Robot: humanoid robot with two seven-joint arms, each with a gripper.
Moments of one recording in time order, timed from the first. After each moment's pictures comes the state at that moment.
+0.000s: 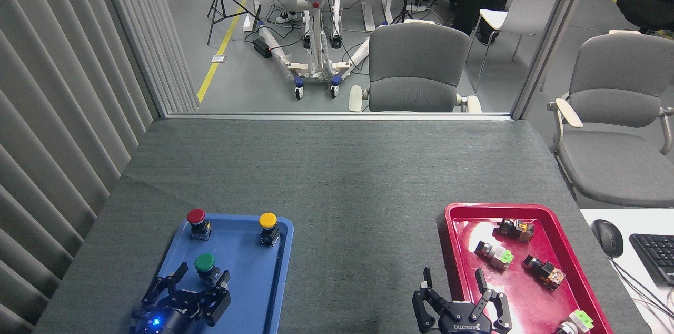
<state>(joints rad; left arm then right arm) -0.08 0.24 -0.09 -1.18 -1.29 -0.26 0.17 0.19 0.10 0.09 -1.59 1.56 0.10 -0.16</state>
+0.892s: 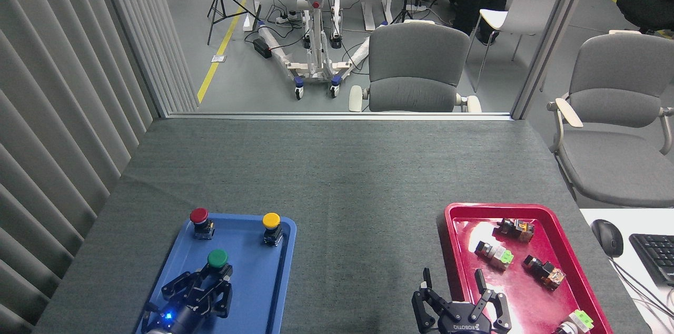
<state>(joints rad) -0.14 0.26 -0.17 -1.11 -1.31 -0.29 0.19 0.19 0.10 0.09 -1.59 1.56 0.10 -0.16</state>
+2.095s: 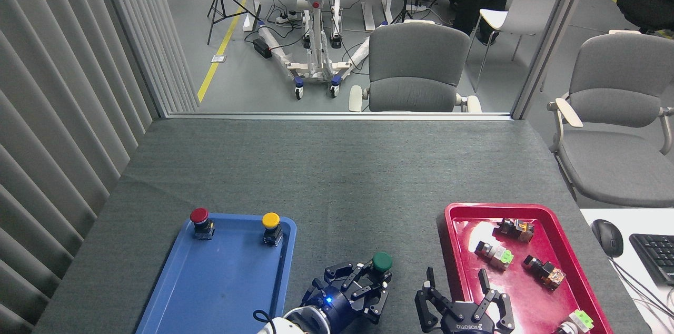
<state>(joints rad) -0.44 -0.12 -0.67 -0.76 -1.31 -0.25 0.21 0.19 0.10 0.08 -1.59 1.56 0.10 -0.16</state>
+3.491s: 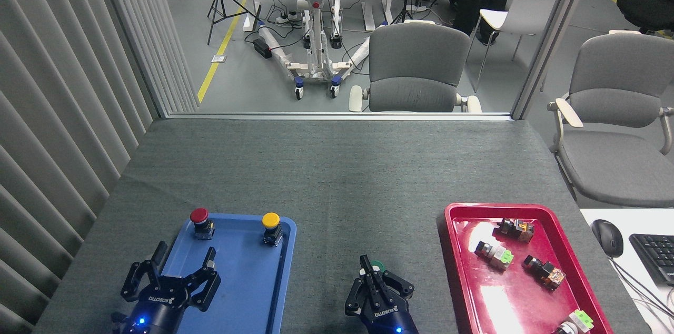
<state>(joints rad) 0.04 0.11 0.12 -1.48 -1.44 -0.26 0.21 0.01 0.17 0.30 -1.33 1.62 0.04 -0.14</state>
